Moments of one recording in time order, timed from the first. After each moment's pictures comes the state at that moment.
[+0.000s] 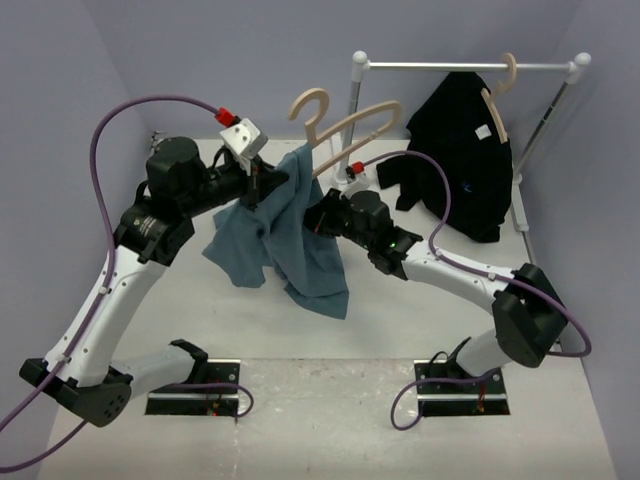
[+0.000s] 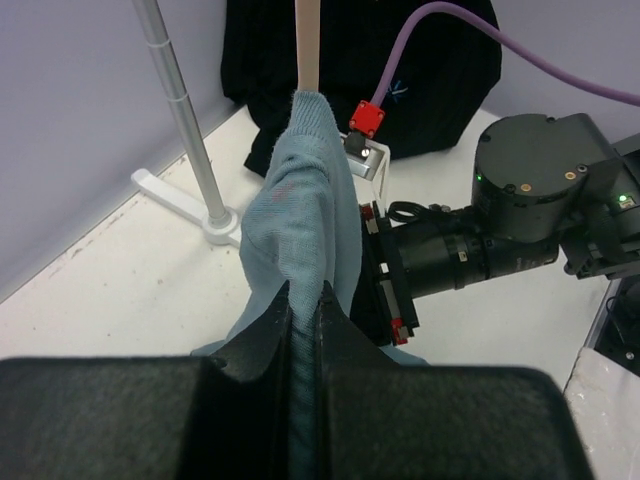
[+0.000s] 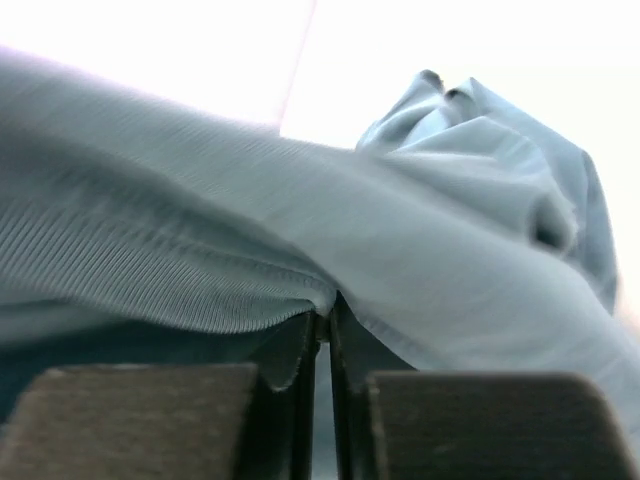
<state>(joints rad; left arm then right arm) -0.47 1.13 1.44 -0.48 0.44 0.06 0.79 1.50 0.99 0.26 -0.01 0.91</state>
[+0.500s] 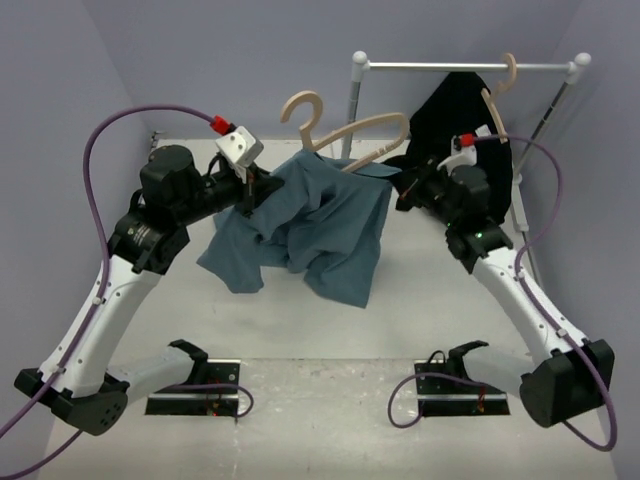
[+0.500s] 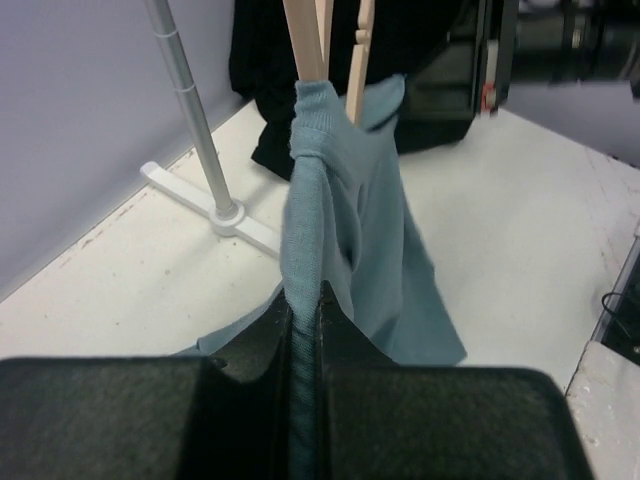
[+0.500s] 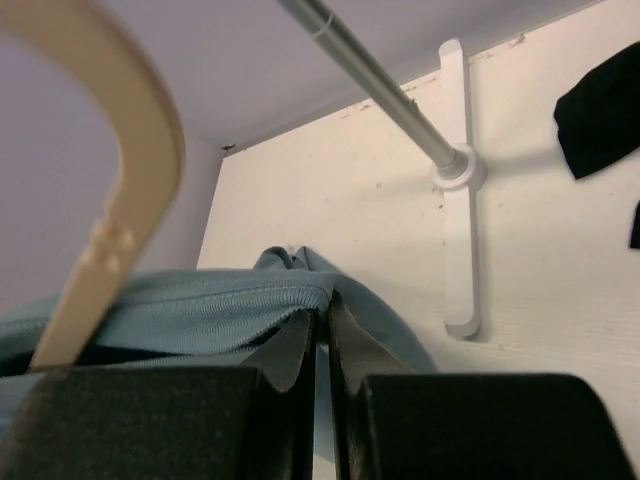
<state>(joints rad) -0.47 1.08 1.40 -0.49 0.42 0.08 0.30 1.15 0.99 -0.04 -0.11 0.74</state>
